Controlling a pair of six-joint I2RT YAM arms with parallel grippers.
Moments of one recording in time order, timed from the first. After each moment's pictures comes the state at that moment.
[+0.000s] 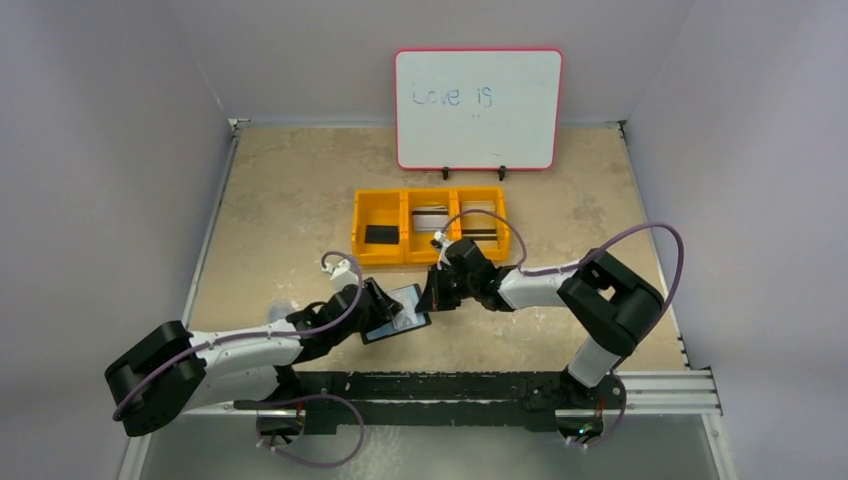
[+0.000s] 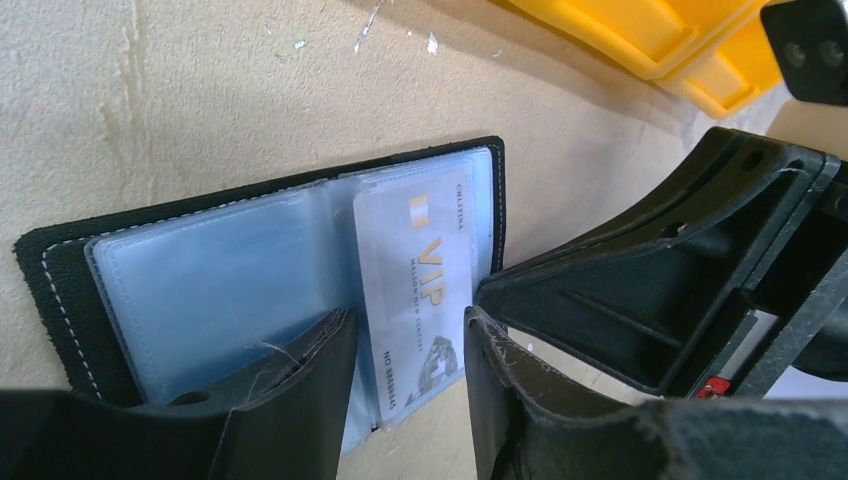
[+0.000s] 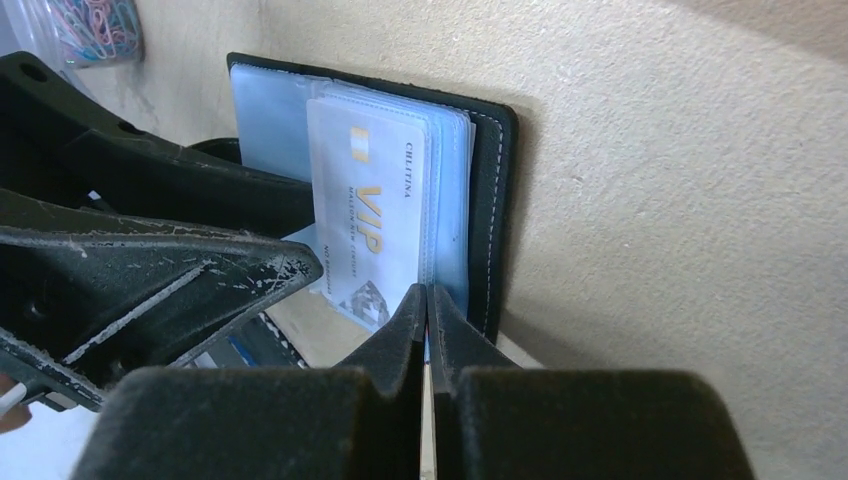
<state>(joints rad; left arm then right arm) -0.92 1.08 0.24 0.15 -0.28 -1.19 0.83 1.66 0.67 0.22 -0.33 0.78</state>
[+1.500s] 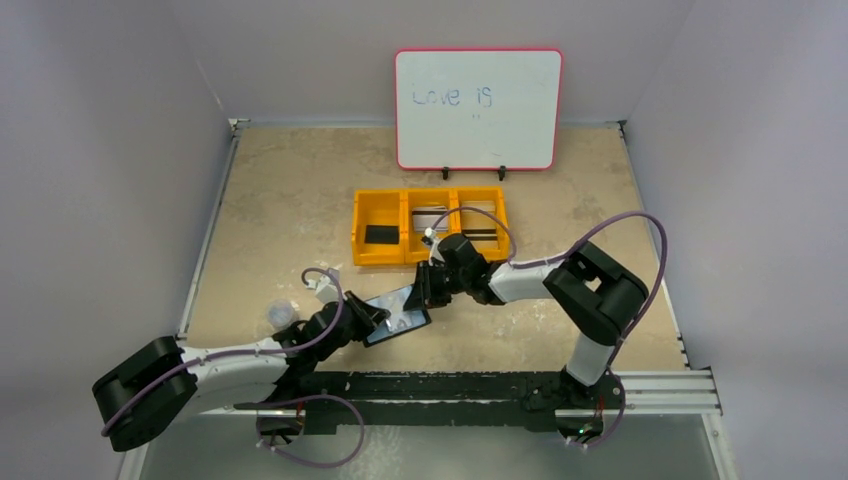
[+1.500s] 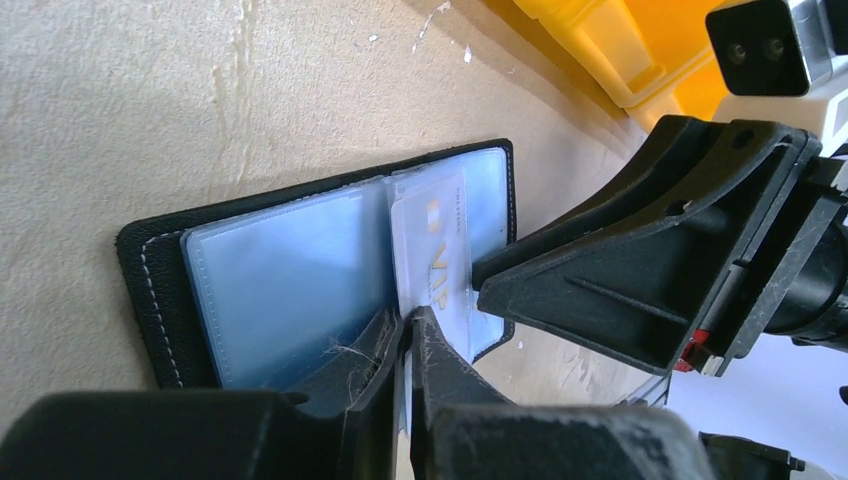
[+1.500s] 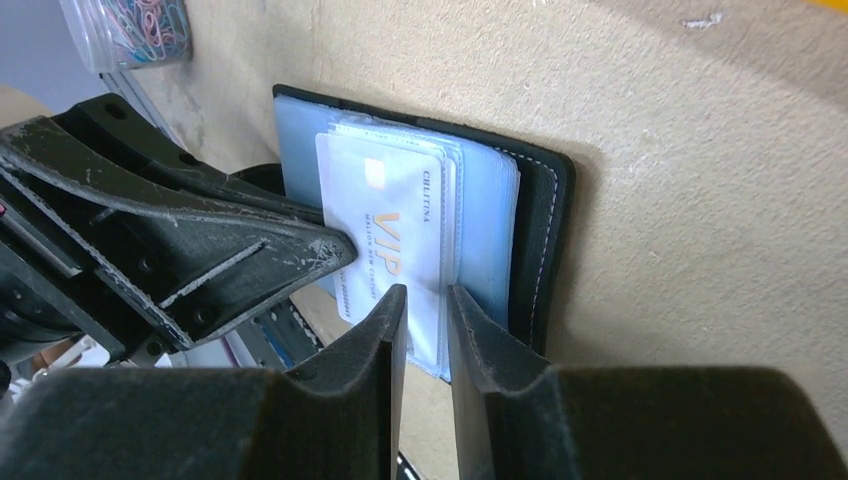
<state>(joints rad) -0.92 0.96 0.02 0.40 -0.31 -1.30 0.82 1.75 0.73 0.27 -0.42 0.80</state>
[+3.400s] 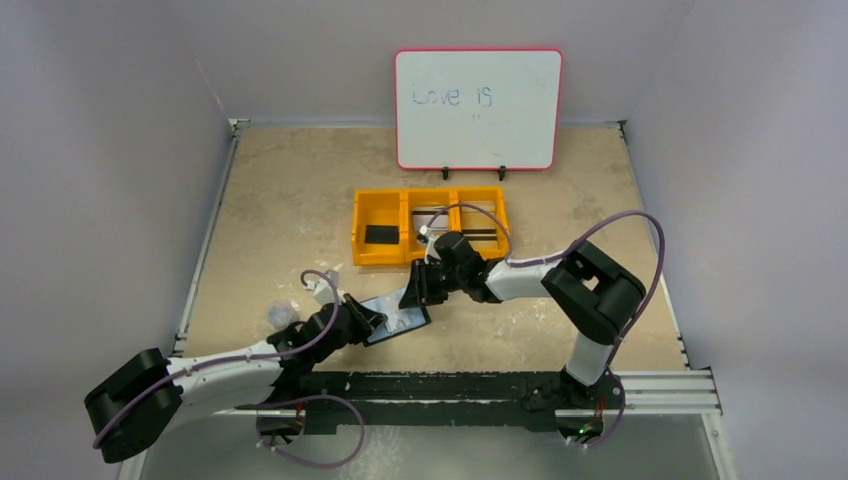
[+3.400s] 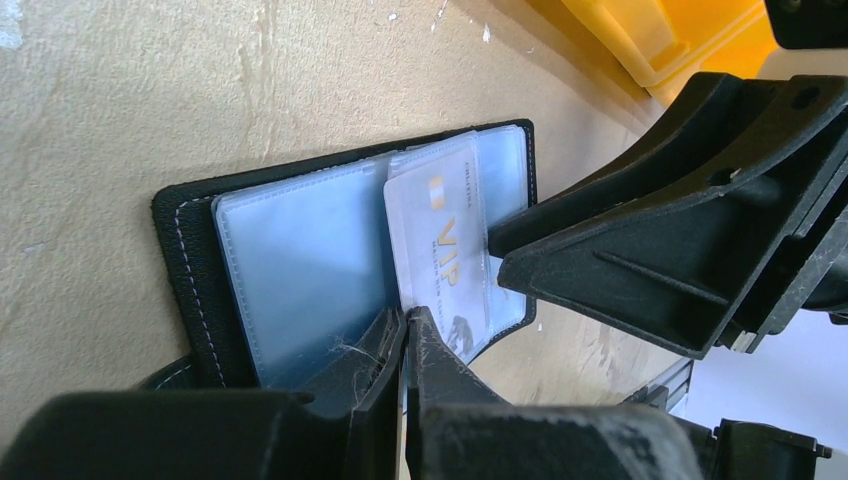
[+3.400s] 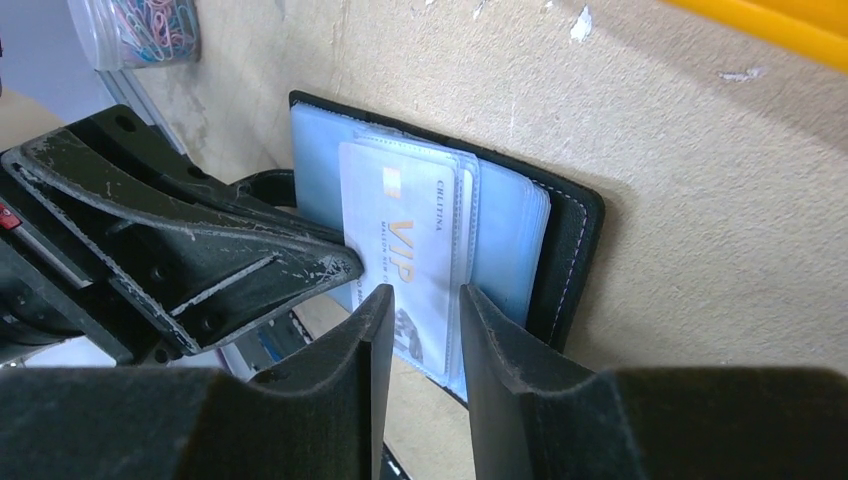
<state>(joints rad) -0.92 0.85 0.03 0.26 -0.30 -1.27 0.82 1.76 0.77 0.25 -0.42 0.76</state>
